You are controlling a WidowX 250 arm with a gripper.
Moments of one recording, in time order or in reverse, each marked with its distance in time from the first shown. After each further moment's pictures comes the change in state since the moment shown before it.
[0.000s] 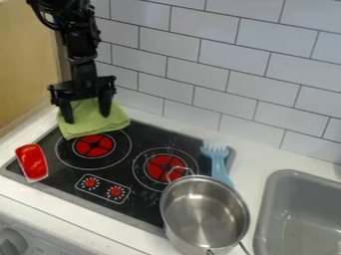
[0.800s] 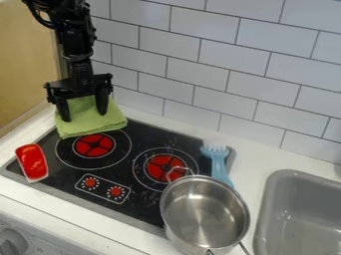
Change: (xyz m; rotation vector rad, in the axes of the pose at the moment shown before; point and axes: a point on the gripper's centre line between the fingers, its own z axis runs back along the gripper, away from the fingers) arm 0.001 0.001 0.005 0.023 0.009 -0.009
